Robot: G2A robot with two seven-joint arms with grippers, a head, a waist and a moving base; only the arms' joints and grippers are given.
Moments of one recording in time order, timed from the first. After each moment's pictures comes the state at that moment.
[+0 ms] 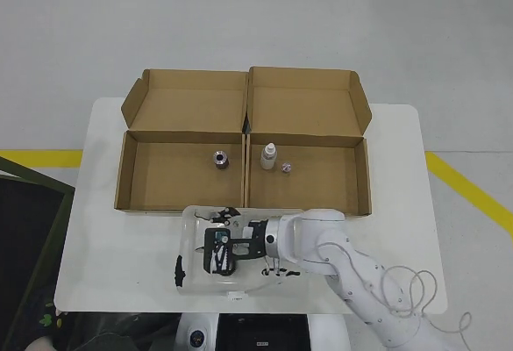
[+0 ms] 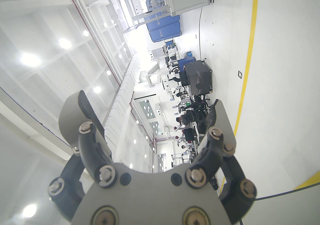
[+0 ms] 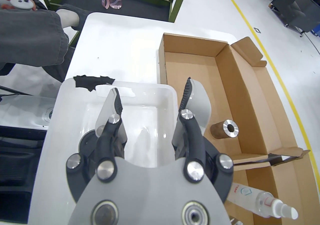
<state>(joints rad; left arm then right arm) -0.33 -0.16 -0.45 -1.44 1.96 -0.37 0.19 -1.10 -1.35 0.86 -1.86 -1.46 -0.84 0.41</state>
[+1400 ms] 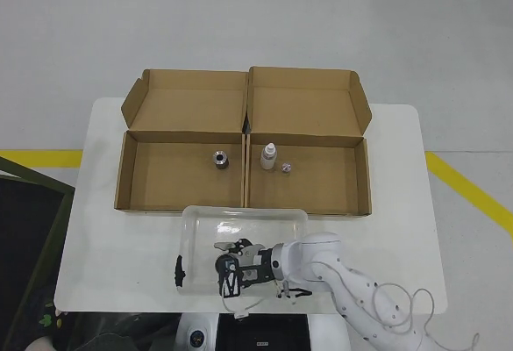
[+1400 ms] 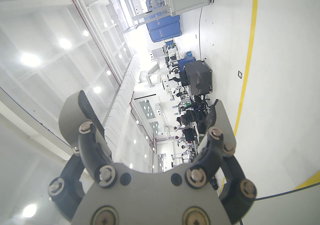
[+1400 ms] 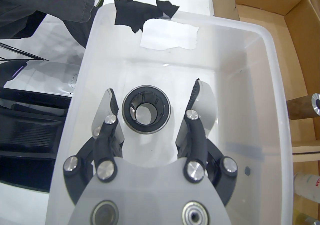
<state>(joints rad) -0.33 -0.16 -0.45 -1.44 1.96 -0.37 0.19 -1.19 -1.29 0.82 -1.75 -1.57 -0.89 0.37</state>
